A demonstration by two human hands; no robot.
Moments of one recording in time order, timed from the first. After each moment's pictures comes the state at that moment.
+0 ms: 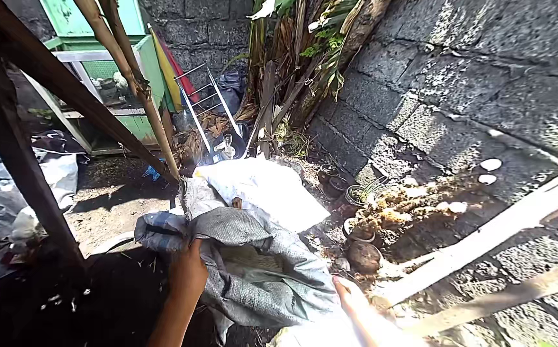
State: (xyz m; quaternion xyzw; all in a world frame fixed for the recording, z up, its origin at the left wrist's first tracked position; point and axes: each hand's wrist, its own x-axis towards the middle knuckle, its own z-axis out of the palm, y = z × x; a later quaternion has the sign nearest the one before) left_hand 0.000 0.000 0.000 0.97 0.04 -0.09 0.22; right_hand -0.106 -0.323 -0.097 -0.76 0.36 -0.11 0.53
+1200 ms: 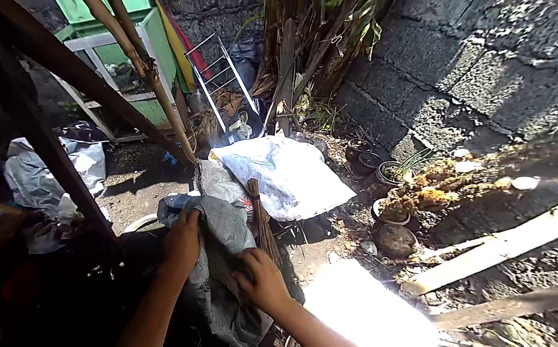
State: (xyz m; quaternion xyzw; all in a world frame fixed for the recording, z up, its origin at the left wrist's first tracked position) left_hand 0.012 0.022 0.023 0.99 0.01 -0.06 0.13; right_hand -0.063 -0.156 -0.072 -0.91 -0.13 -0.05 0.39
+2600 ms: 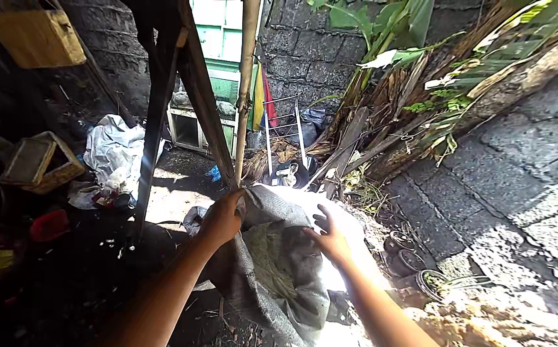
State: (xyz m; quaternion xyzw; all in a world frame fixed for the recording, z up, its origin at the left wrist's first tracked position) left_hand 0.013 0.074 0.099 0.92 -0.01 0.06 0.38; right_hand 0.090 -0.207 0.021 -0.87 -0.06 -0.03 0.49
